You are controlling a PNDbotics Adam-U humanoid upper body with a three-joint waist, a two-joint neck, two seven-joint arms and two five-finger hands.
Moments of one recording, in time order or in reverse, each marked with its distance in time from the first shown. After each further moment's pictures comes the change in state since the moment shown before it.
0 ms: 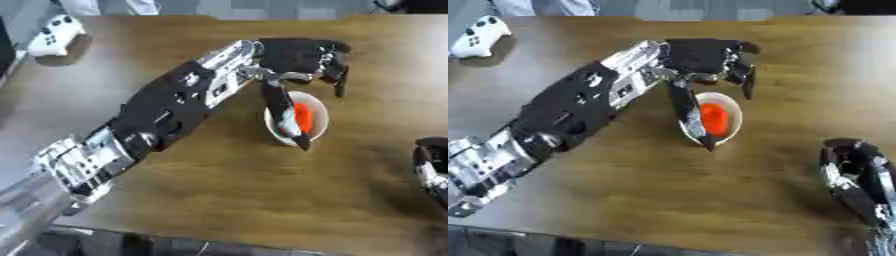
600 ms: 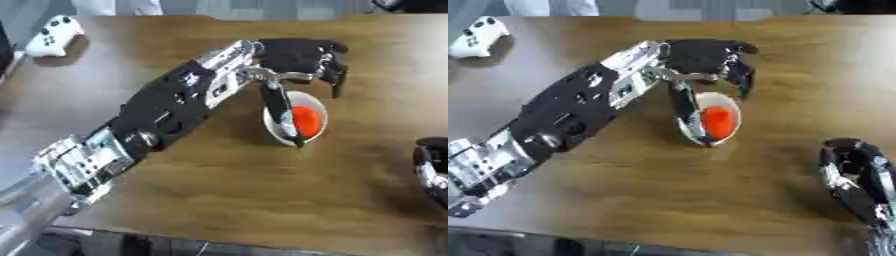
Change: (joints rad) left arm 0.006 -0.009 -0.001 0.012 -0.005 0.008 -0.017; right arm 0.000 0.000 0.000 -0.001 0.000 0.000 0.000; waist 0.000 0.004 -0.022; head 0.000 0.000
